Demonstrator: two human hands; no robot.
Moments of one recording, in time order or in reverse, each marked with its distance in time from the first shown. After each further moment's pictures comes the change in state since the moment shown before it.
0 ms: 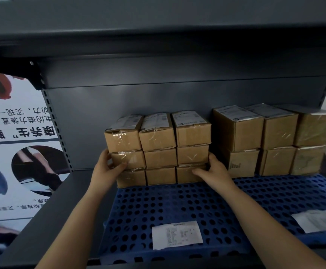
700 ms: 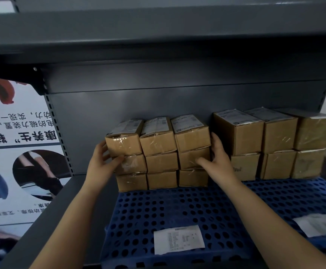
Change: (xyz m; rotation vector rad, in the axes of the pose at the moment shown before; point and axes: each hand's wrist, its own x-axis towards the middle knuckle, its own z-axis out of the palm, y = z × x) left_hand 0.013 0.018 -0.012 -0.101 0.033 0.092; right_hand 0.006 -0.021 -0.009 0.138 0.128 -0.182
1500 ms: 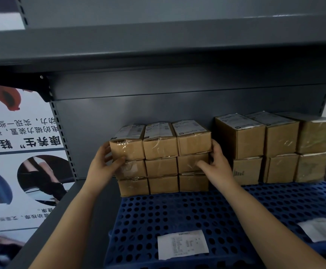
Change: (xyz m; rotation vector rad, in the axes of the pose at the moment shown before) left_hand 0.004 0.010 -0.008 0.065 -0.048 0.015; right_hand -0.001 -0.007 0.008 0.010 0.018 -0.007
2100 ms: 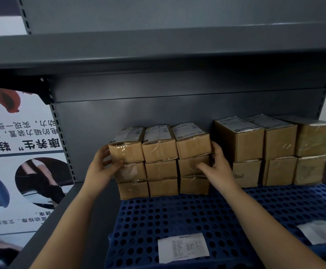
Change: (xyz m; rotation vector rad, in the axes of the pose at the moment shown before) left_hand -0.002 0.004 -0.003 -0.014 0.014 -0.007; right_hand 0.003 0.000 -0.001 -0.022 0.024 0.010
